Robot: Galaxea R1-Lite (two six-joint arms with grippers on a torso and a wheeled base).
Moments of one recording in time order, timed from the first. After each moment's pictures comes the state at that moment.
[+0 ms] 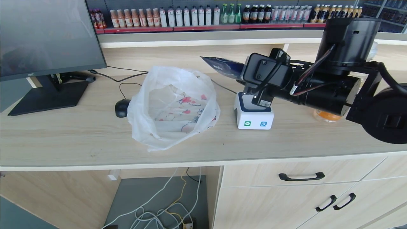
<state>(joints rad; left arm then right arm) 0.00 0.00 0.00 0.00 0.00 0.00 0.57 1.74 -1.30 -0.44 0.04 -1.20</state>
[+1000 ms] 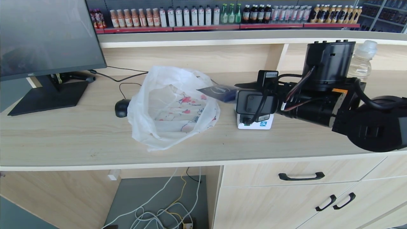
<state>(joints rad) 0.00 0.00 0.00 0.00 0.00 0.00 0.56 1.78 -1.24 -0.44 0.08 -1.44</state>
